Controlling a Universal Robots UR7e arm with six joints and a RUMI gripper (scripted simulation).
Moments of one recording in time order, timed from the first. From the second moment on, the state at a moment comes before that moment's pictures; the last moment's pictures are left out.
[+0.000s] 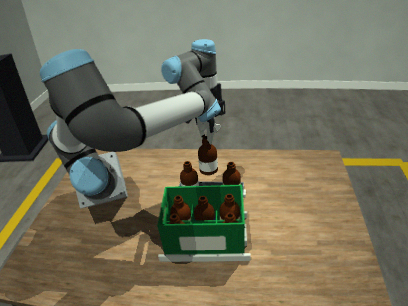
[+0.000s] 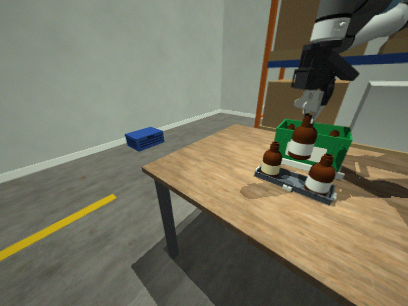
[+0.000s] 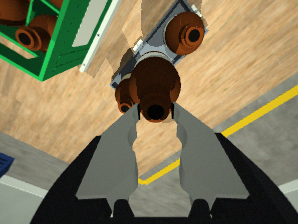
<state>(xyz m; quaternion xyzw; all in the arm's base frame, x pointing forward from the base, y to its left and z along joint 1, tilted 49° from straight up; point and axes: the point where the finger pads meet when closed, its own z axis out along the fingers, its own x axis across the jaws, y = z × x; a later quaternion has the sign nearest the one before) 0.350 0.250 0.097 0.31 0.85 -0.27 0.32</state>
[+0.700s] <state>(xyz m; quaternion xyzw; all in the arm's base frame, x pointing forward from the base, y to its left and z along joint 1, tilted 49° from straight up) 0.346 0.259 0.106 0.31 0.85 -0.27 0.32</state>
